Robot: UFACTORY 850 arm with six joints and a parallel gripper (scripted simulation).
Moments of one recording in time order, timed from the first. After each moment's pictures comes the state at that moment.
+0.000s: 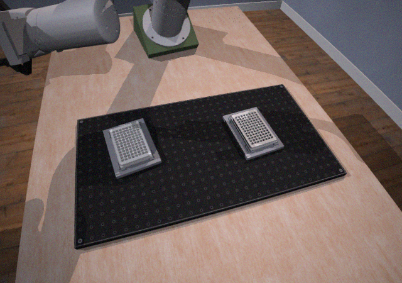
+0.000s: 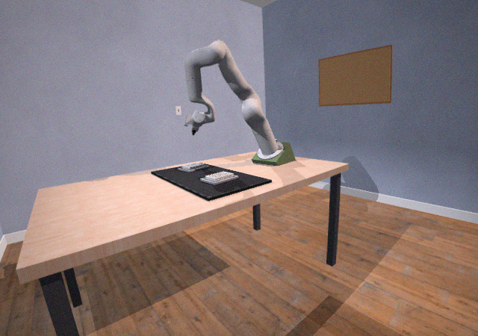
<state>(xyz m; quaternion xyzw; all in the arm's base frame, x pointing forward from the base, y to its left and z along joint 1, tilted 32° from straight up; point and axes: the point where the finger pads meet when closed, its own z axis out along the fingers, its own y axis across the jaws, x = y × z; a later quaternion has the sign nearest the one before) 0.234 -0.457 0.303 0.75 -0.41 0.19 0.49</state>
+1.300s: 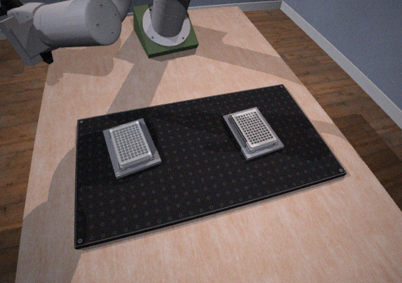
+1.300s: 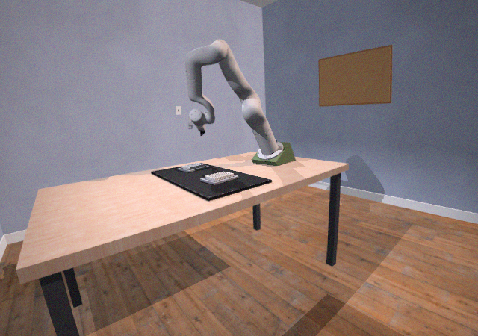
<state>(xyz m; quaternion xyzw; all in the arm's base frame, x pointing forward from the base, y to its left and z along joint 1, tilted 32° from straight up) 0.196 -0.418 0.277 0.81 -0.38 0.03 0.44</state>
